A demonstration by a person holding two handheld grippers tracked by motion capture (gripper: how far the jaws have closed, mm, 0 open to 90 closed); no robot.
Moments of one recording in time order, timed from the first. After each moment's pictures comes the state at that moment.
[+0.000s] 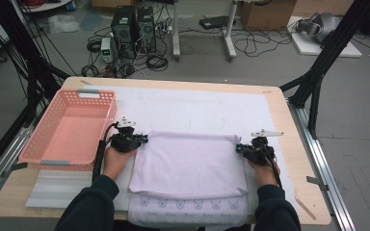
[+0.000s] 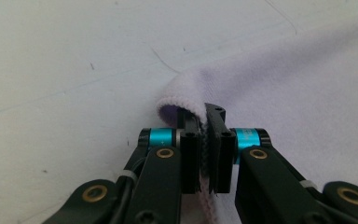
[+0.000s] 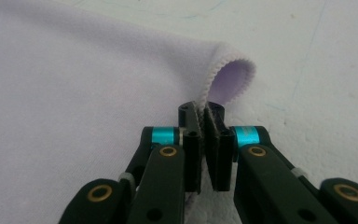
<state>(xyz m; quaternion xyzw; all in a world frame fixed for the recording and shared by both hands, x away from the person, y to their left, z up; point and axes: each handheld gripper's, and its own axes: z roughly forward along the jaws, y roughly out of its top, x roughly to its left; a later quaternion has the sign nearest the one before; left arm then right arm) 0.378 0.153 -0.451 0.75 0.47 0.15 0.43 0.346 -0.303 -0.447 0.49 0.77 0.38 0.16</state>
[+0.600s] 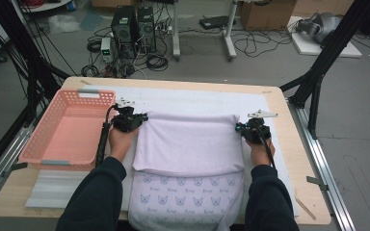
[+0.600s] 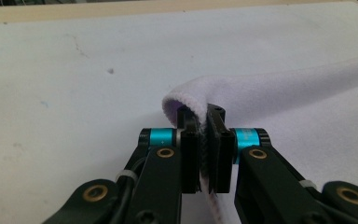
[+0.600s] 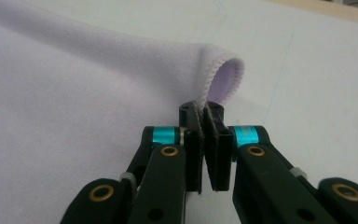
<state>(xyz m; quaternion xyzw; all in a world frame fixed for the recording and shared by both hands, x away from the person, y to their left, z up) 0.437 0.153 -0.426 0.71 0.49 0.20 0.46 0.411 -0.298 -0.430 0.47 0.76 0.38 0.23</state>
